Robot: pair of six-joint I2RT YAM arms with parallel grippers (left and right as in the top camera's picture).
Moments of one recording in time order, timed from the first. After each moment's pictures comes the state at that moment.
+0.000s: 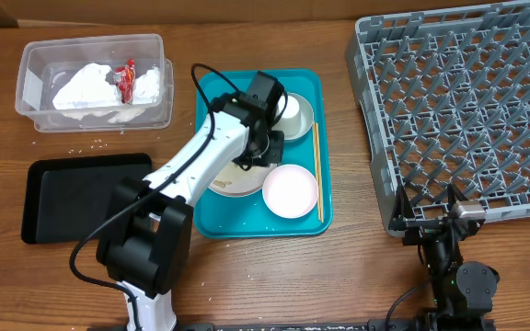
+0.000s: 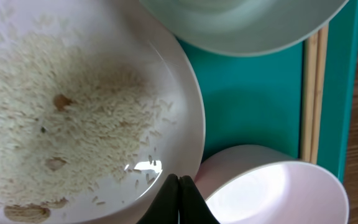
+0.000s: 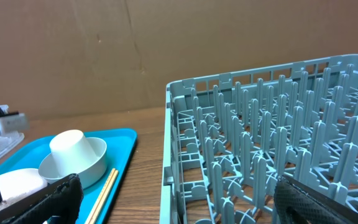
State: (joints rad) left arm -0.49 1.97 1.49 -0.89 0.11 -0.37; right arm -0.01 0.01 0.02 -0.03 -0.09 0.15
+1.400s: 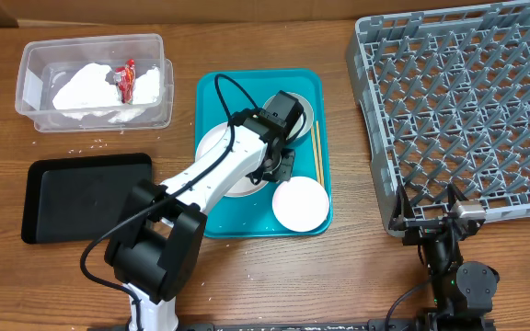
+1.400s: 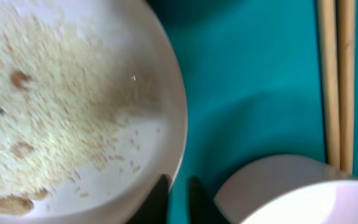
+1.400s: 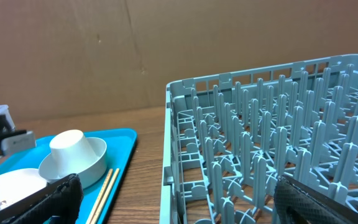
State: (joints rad) left arm -0.57 1.97 1.45 -0.88 0.01 -0.36; right arm -0.01 0.01 0.02 -0.03 -0.09 0.15
